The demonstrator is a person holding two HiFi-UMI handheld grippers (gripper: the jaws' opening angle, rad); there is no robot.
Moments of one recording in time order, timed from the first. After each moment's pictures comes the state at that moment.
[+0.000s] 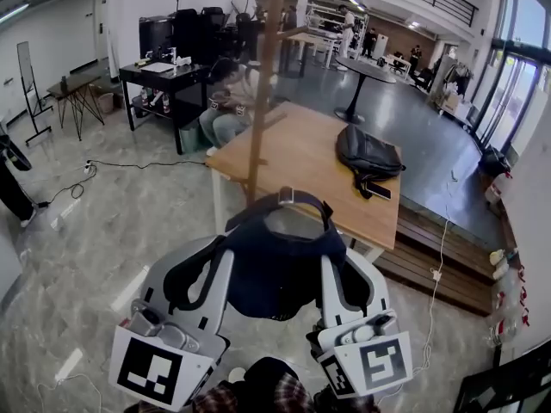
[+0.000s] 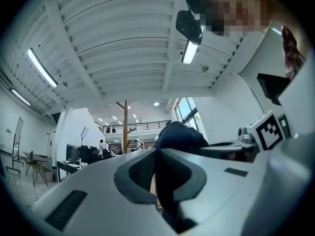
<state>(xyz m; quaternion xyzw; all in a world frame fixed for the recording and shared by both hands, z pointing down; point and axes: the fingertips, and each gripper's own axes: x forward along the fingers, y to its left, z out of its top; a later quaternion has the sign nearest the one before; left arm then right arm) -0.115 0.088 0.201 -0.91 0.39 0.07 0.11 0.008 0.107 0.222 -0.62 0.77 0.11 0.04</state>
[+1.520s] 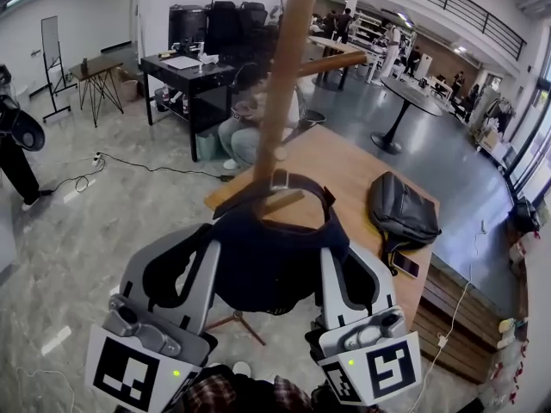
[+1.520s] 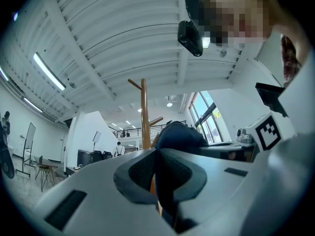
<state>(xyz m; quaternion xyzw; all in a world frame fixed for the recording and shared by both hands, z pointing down) -0.030 -0.233 0.168 -0.88 0.45 0.09 0.11 0.099 -0.240 0.186 -0.53 0.84 0.13 0.06</state>
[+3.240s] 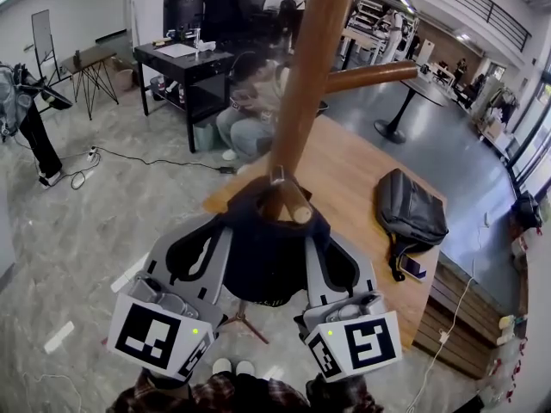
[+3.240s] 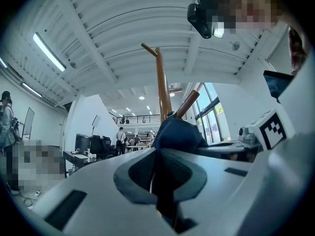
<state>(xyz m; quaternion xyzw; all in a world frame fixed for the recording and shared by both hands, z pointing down) -0.016 -0.364 0.224 -0.89 0.46 0.05 0.04 0.092 -0.359 0.238 -0.55 0.83 0.07 0.00</state>
